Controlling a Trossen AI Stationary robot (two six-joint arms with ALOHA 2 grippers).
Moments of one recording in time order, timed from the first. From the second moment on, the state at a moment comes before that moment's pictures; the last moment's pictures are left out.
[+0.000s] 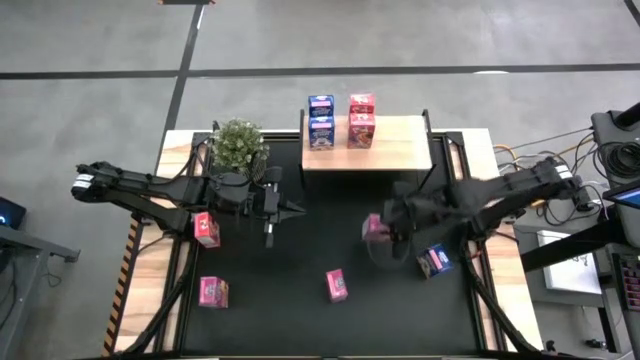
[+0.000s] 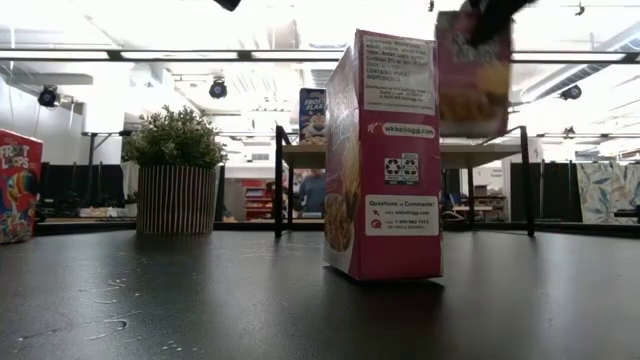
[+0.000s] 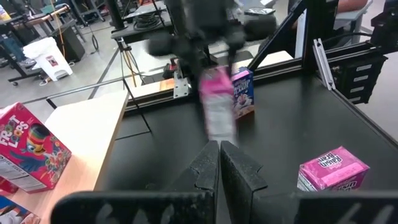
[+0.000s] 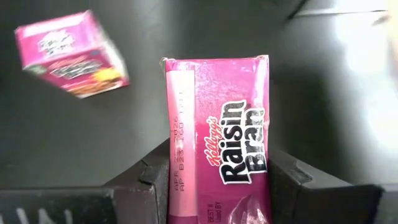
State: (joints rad) left arm -0.13 1.15 0.99 -0.13 -0.11 0.19; right arm 0.25 1.29 1.25 -0.96 0.18 0.26
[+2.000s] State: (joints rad) left arm -0.13 1.15 0.99 -0.14 -0.11 0.23; right arm -0.79 1.31 1.56 -1.11 -0.17 -0.30
